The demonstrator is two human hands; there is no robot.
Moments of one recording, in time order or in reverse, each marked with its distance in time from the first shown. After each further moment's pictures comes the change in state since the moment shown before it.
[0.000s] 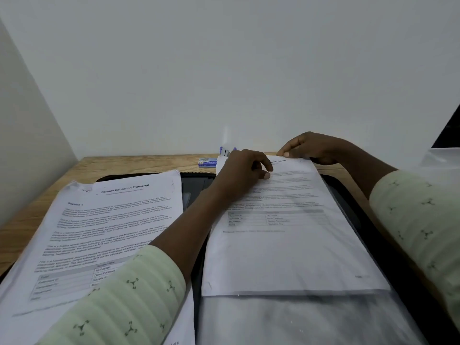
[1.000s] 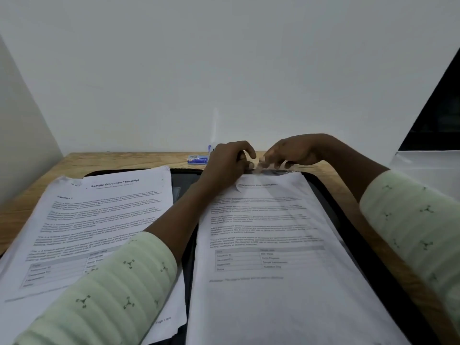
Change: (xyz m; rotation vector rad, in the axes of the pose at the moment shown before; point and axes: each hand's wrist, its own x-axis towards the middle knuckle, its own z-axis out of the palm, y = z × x) left_hand 0.002 -0.006 0.000 0.011 0.147 0.104; right_hand -0.050 -0.051 0.025 -0.279 -0.229 0.141
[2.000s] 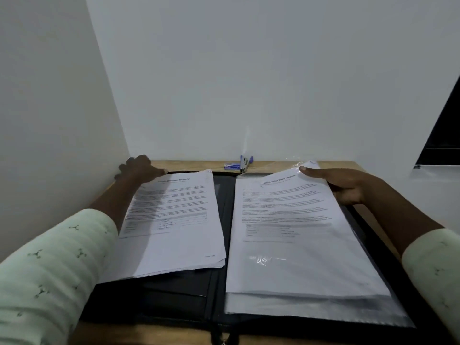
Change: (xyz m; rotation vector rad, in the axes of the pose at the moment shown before) left_hand -0.105 -0.098 -0.211 0.528 0.074 -0.918; right_hand -0.106 0.016 0.069 0.934 0.072 -0.014
